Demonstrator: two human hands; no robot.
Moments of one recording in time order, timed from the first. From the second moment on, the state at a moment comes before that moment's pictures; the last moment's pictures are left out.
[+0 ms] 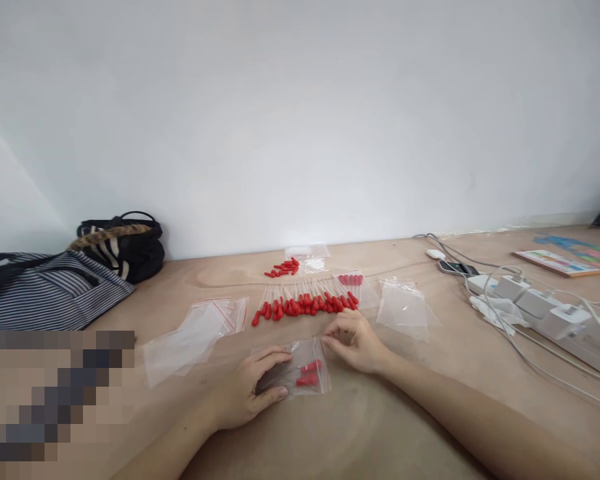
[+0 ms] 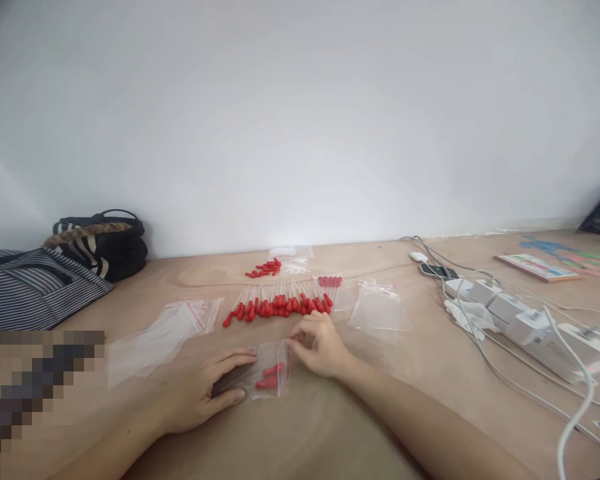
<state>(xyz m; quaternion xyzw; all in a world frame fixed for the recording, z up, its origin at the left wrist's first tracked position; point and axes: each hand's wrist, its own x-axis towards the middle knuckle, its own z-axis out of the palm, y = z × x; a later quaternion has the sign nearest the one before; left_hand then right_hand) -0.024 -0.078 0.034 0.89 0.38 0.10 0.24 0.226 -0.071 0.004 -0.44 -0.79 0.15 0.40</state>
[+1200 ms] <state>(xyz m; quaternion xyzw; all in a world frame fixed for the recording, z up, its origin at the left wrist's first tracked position) -0.020 -0.077 0.033 0.89 0.38 0.13 0.24 0.301 -0.057 0.027 -0.46 -0.62 0.37 0.51</state>
